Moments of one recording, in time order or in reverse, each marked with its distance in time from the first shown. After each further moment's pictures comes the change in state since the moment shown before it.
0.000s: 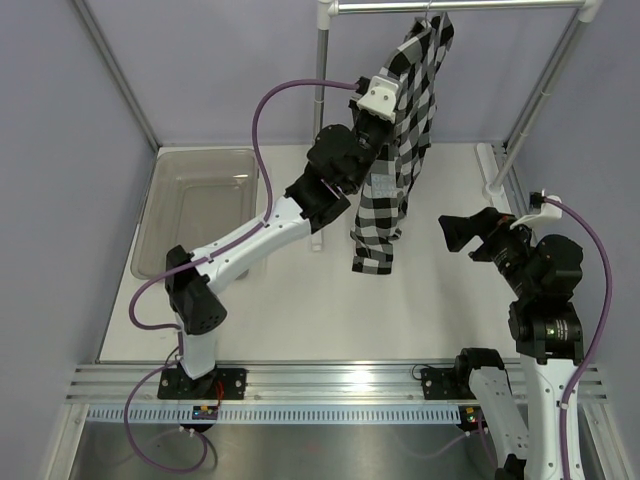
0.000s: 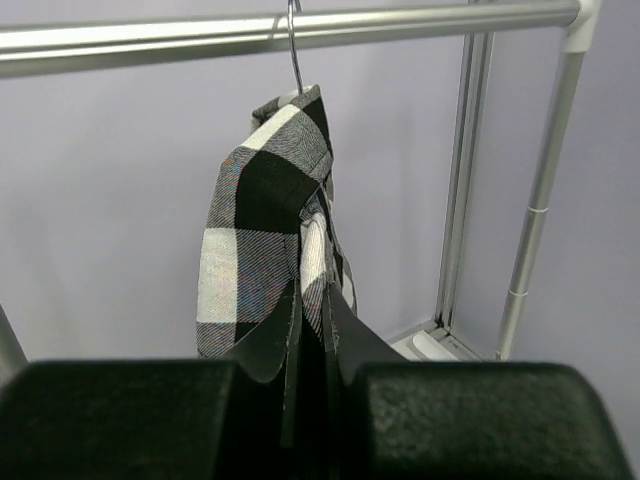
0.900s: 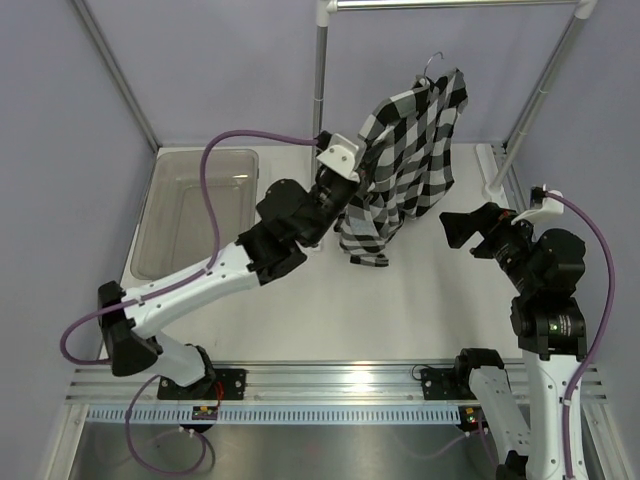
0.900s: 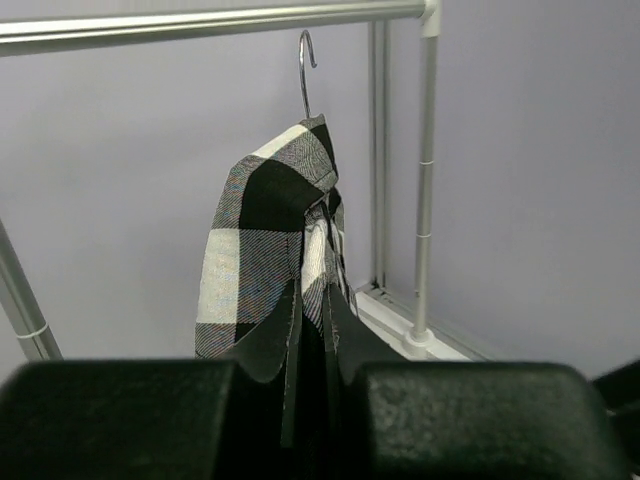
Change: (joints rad) left arm -0.115 -0.379 -0.461 0.066 0.041 -0.007; right arm 0.000 0.042 0.048 -0.030 0.006 -0.010
